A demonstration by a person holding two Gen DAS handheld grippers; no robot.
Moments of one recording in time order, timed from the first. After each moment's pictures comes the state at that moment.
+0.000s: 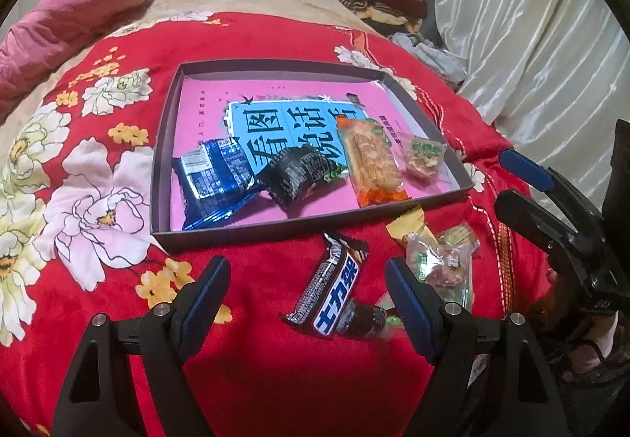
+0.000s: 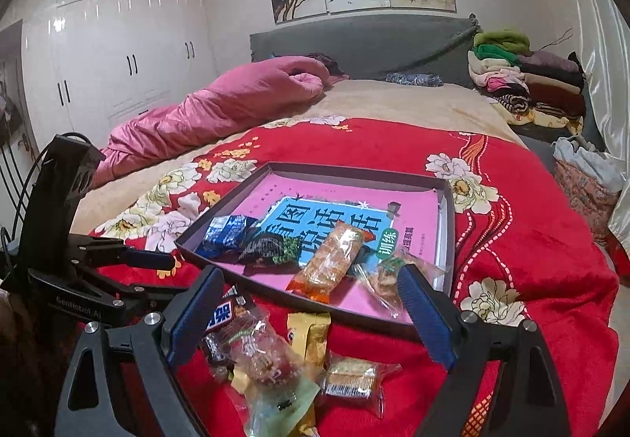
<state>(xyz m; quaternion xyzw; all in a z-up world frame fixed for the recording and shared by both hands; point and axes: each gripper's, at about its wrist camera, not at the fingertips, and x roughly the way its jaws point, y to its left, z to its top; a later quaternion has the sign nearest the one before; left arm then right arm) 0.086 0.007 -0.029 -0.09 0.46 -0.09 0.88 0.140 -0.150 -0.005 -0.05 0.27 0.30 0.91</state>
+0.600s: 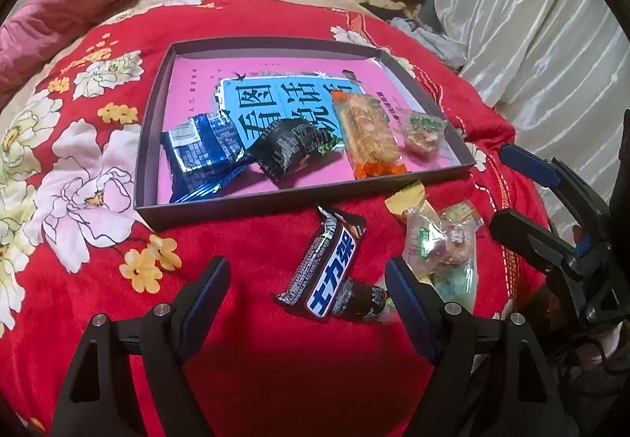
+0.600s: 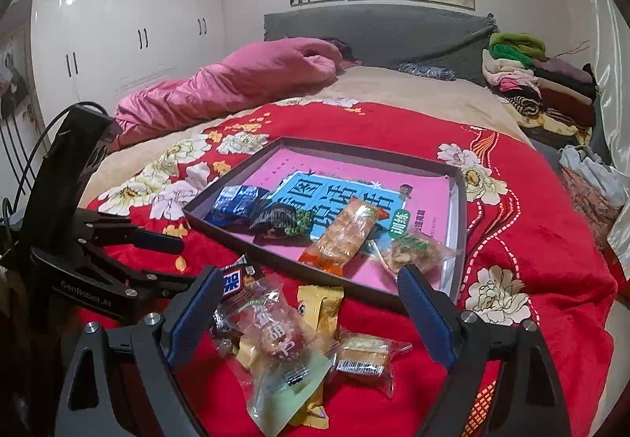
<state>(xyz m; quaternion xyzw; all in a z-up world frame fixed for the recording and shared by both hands) 0.083 0.000 -0.042 -0.08 0.49 -0.09 0.86 0.128 -0.139 -0.016 -0.10 0.29 0.31 0.90</state>
